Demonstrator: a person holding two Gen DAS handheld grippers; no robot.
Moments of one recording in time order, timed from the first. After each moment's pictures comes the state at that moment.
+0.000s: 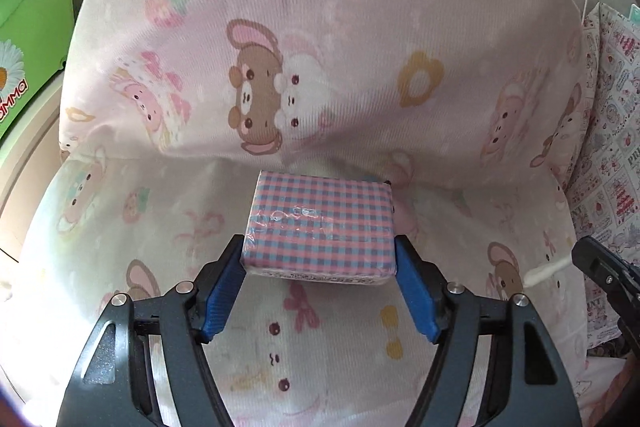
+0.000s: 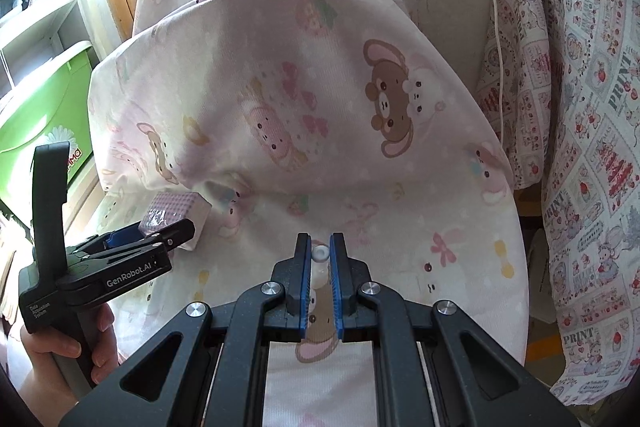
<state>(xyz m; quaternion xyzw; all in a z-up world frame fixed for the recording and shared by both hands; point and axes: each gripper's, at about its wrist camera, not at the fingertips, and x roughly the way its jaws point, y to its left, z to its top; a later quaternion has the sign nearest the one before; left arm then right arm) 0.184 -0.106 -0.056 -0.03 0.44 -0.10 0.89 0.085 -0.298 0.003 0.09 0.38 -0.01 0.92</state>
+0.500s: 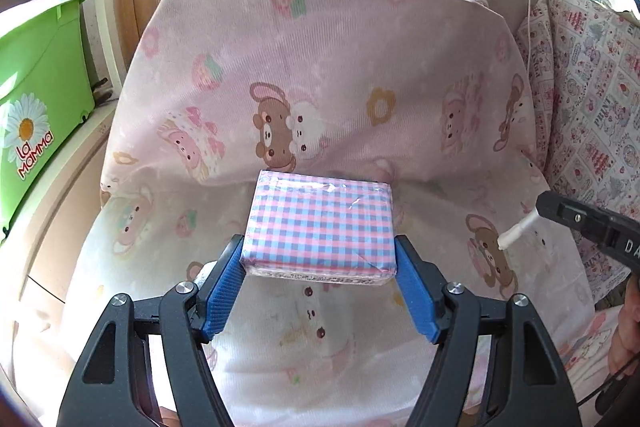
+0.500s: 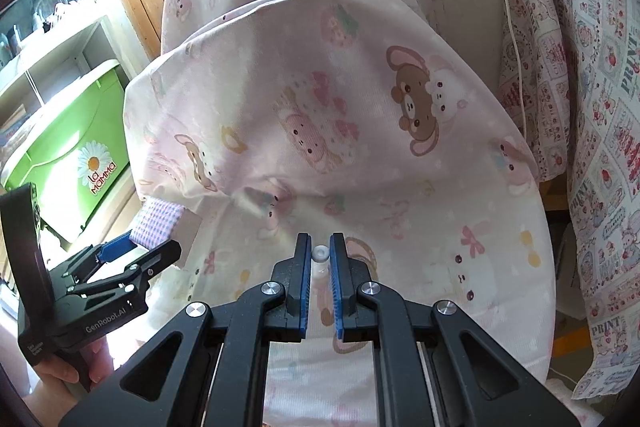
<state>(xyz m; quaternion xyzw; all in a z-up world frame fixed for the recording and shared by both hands) 0.126 -0.084 -0.017 0.03 0.37 -0.12 0.92 0.071 -0.299 0.010 0.14 0.36 0.04 0.92</state>
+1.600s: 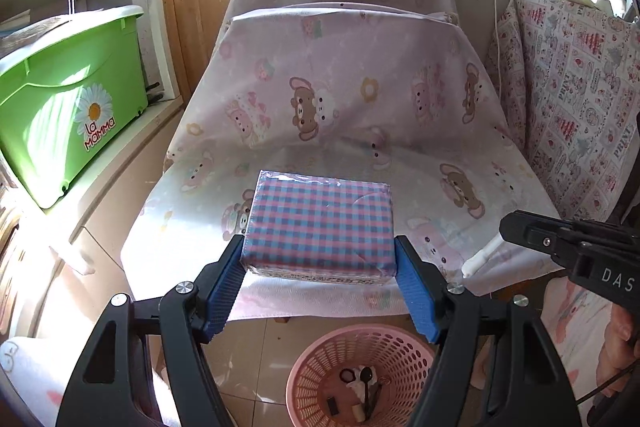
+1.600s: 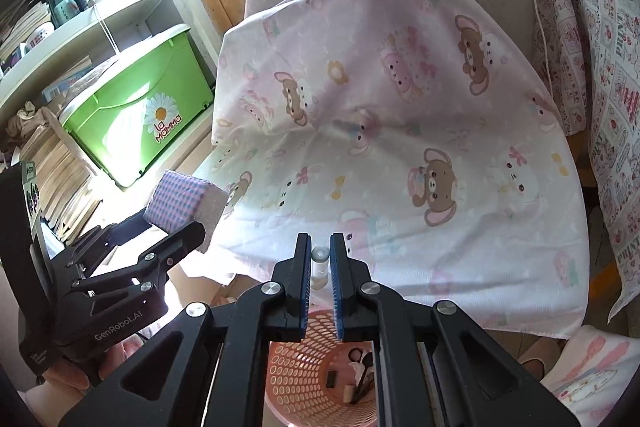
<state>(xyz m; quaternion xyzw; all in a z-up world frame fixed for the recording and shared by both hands) -0.006 -0.053 0.000 0.04 0.34 -0.09 0.94 -0.036 -0.233 0.006 0.12 0.36 0.12 0.92</state>
